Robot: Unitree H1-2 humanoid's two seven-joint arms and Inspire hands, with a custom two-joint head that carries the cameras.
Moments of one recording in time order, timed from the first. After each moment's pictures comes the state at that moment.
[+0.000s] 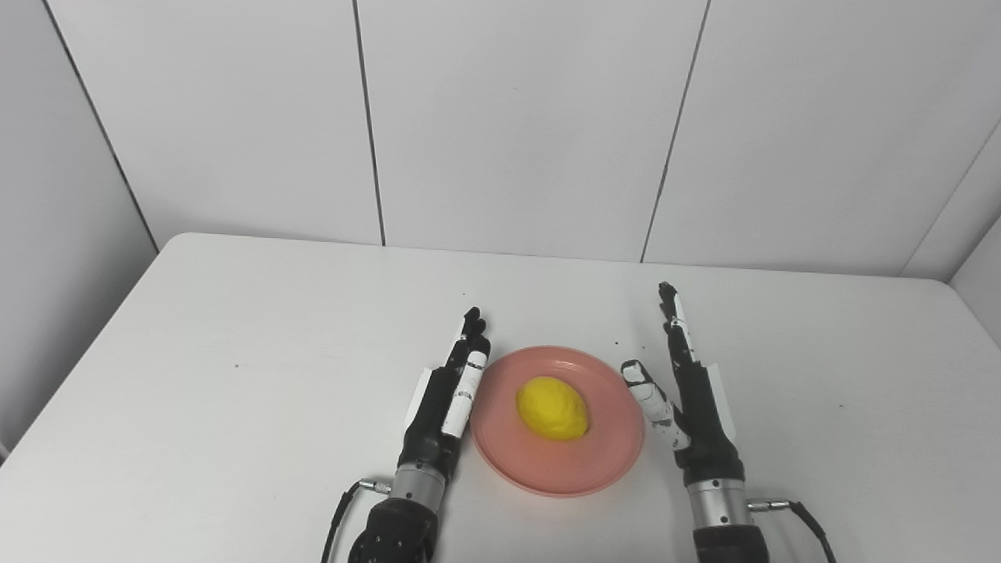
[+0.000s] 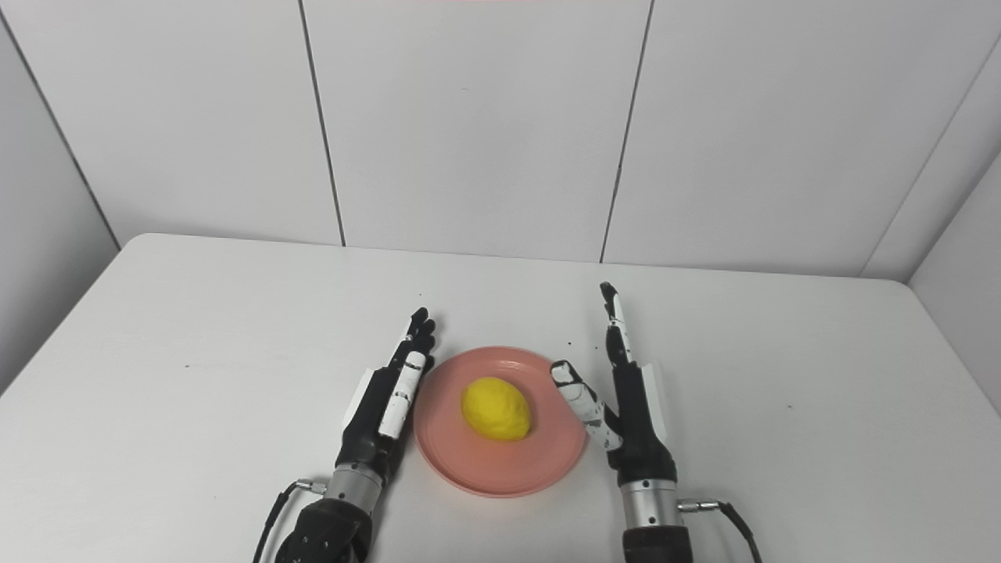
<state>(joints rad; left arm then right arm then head) -0.20 -0.13 -0.13 0.15 0.08 -0.03 -0.01 -0.19 -0.03 0.13 0.07 -0.30 -0.22 -0.19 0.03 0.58</state>
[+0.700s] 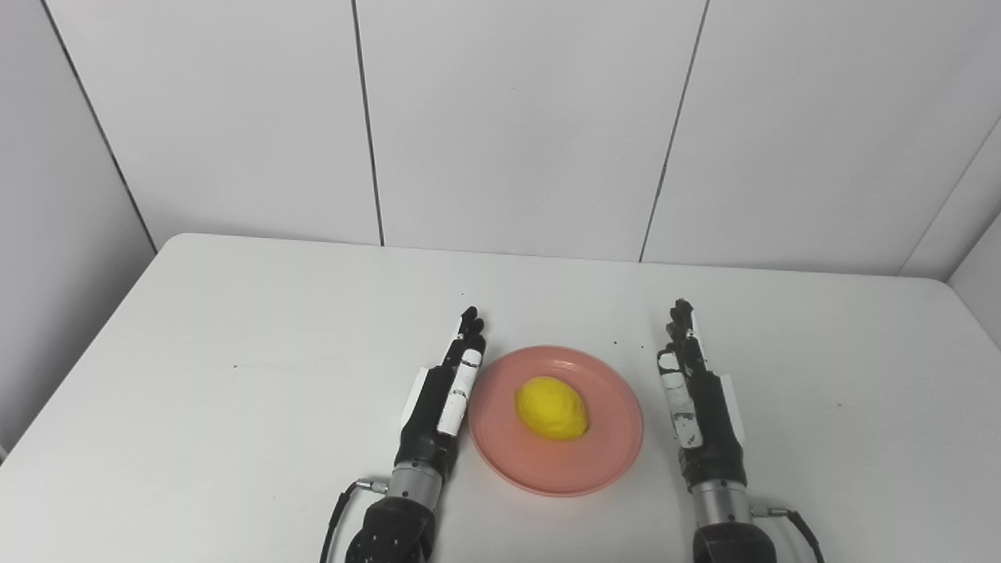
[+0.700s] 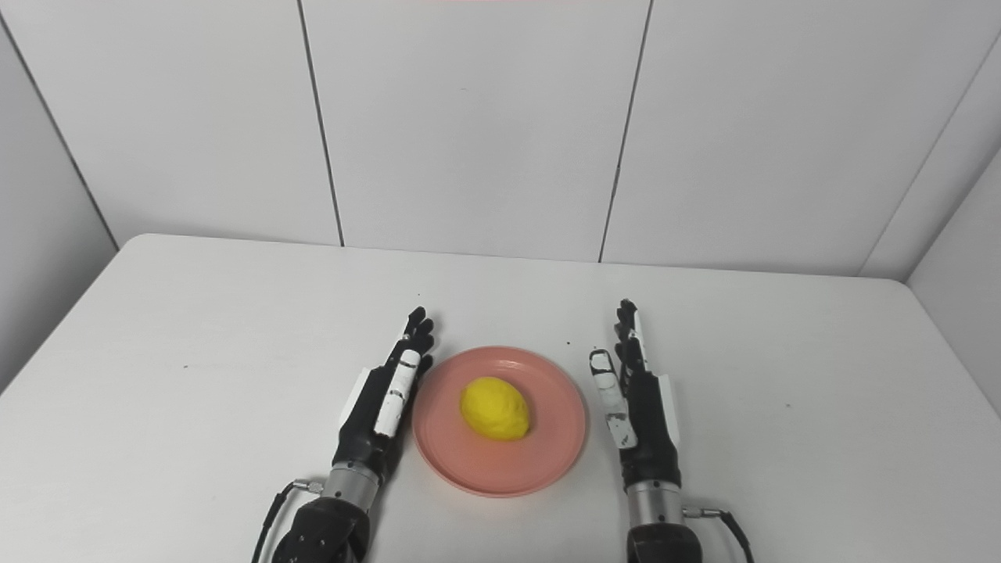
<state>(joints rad) -0.20 -0.14 -0.09 0.15 0.04 -0.03 -0.01 -0.20 0.02 0.06 0.11 -0.06 -0.16 -0.06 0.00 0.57</state>
